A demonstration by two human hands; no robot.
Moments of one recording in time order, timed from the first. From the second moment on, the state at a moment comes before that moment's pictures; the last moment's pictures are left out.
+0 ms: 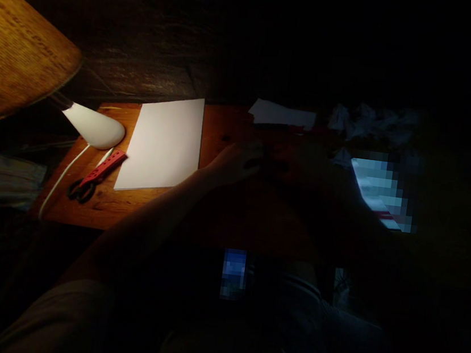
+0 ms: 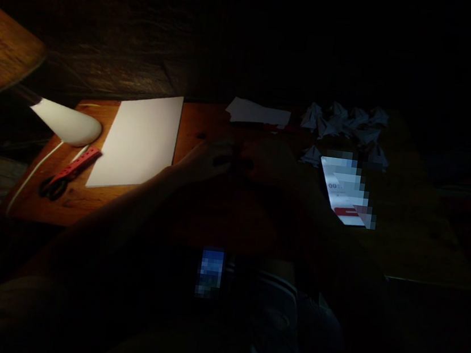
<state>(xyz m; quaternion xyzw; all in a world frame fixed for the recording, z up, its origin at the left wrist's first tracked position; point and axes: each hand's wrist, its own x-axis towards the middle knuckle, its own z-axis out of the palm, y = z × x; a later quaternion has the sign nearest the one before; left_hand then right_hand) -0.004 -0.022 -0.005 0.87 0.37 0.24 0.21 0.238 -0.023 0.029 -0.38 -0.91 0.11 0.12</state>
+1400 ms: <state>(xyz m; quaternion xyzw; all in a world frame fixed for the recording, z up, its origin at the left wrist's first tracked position) -0.001 -0.019 -0.001 0.86 0.38 0.26 0.23 0.242 0.001 0.009 -0.37 -0.89 0.18 0.17</state>
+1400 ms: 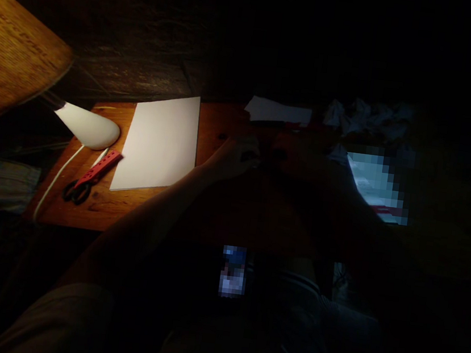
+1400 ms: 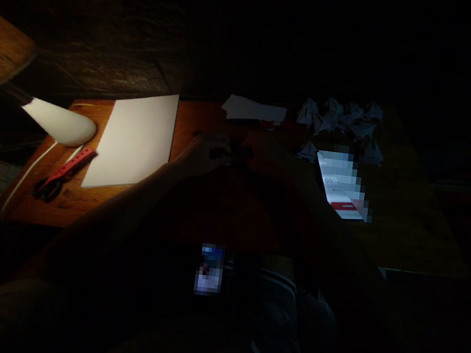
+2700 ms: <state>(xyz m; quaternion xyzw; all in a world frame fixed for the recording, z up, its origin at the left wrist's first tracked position) -0.002 -0.015 -0.001 0.84 0.37 0.29 0.26 0.243 0.011 0.002 -0.38 -0.88 0.20 0.22</state>
